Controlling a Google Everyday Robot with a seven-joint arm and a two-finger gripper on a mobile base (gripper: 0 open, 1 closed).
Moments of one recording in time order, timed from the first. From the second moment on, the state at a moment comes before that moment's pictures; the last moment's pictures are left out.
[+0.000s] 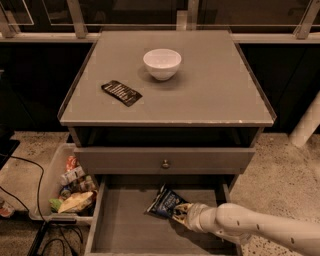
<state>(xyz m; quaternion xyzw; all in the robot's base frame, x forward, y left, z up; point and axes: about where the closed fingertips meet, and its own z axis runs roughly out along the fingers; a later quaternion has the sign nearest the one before) 0.490 -0.095 0.376 -0.53 0.75 0.13 0.38</state>
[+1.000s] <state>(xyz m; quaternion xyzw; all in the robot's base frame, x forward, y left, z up) 0.490 -0.095 0.376 -0.53 0.75 0.13 0.38</state>
